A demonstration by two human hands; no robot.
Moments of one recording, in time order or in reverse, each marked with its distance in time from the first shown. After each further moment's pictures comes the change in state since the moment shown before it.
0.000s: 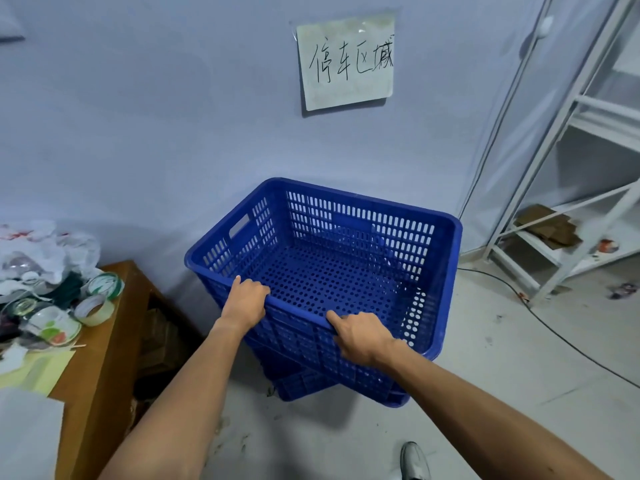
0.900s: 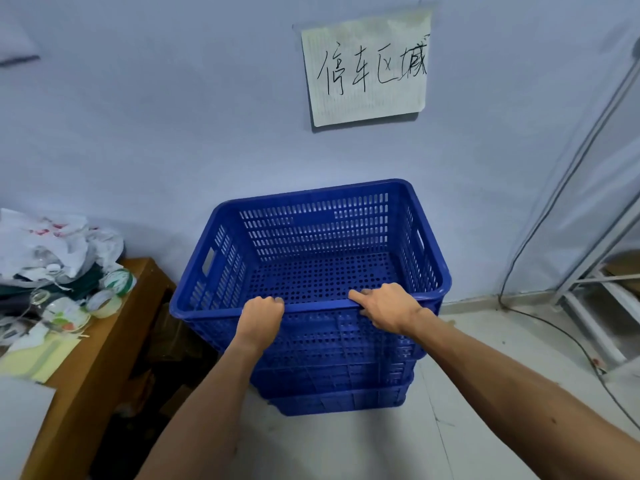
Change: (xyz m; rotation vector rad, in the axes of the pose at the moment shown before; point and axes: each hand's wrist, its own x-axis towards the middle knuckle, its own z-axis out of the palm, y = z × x) left_hand 0.088 0.112 -0.043 0.195 -0.085 -0.177; right_hand 0.119 0.227 -0.051 -0.252 0.017 -0.308
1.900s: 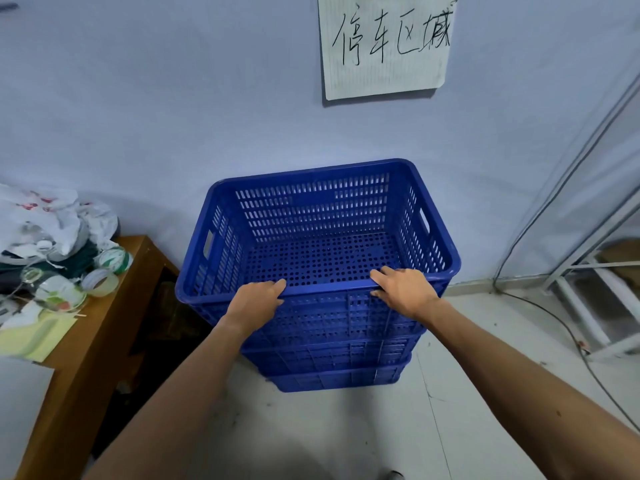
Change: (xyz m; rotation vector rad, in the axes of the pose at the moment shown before) left_hand 0.004 -0.042 0.033 -0.101 0.050 0.131; right_hand 0.010 0.001 0.025 0.040 0.039 0.153
